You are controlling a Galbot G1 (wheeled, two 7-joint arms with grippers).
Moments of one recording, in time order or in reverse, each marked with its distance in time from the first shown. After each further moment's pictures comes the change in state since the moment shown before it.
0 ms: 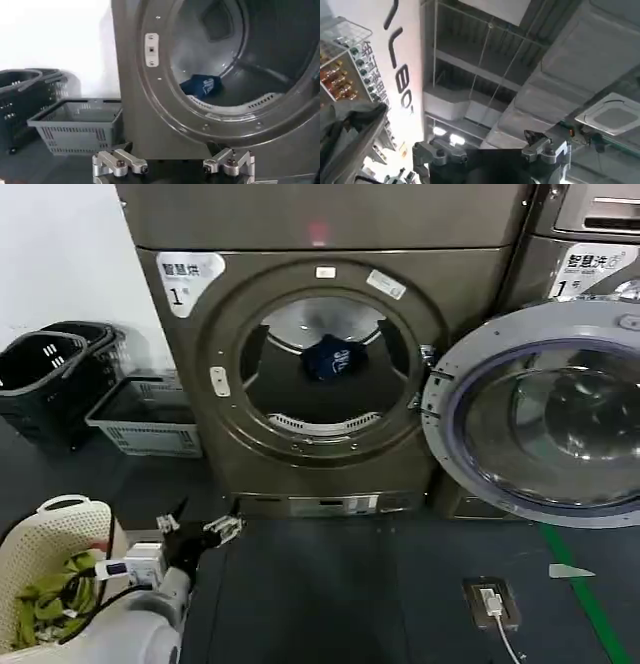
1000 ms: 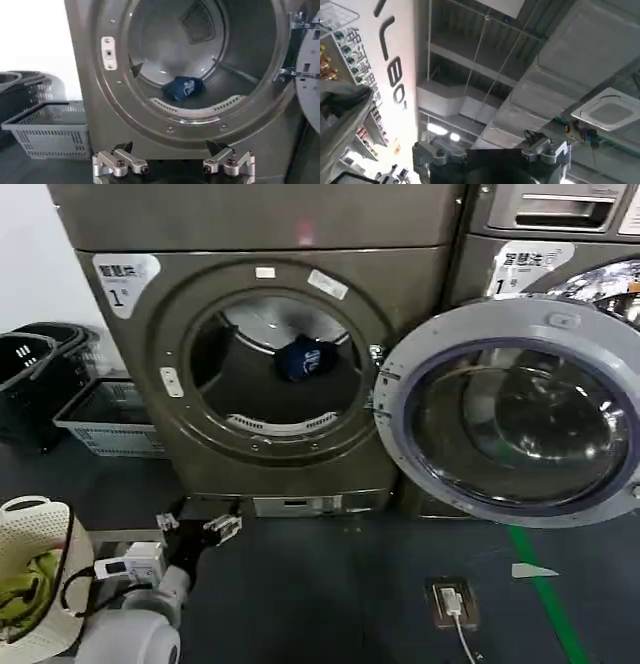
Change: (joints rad) left arm -0.003 0.003 0.001 -0.005 0.009 0.000 0.001; right arm -0.003 0.000 0.018 -0.009 0.002 0.001 0.006
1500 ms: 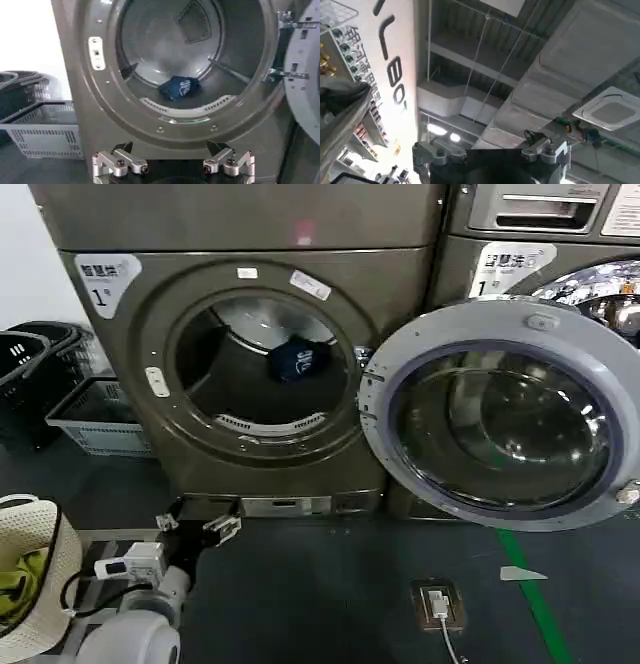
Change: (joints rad) left arm 0.001 0.001 0.003 -0.002 0.005 0.000 0.001; right arm 0.001 -0.008 0.031 -0.029 0.005 0.011 0.016
